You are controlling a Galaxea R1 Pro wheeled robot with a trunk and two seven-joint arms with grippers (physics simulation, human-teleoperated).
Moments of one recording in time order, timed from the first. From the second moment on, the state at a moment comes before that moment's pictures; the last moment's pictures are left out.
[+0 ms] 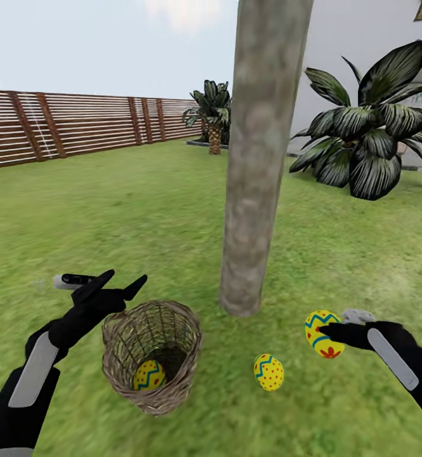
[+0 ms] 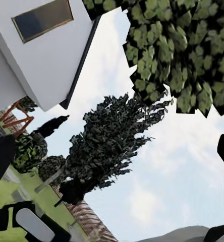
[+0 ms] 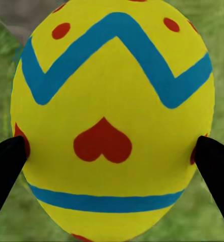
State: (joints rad) left arm -0.42 0.14 0.15 -1.44 1.14 0.99 -1.07; right arm -0.57 -0.50 0.23 -1.07 -0.72 0.78 -0.10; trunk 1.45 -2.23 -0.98
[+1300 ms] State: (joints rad) left arm -0.44 -0.05 -0.20 -1.44 1.13 0.98 -0.86; right arm -0.57 -0.27 0.28 -0.97 -0.41 0.67 -0.12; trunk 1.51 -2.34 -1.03
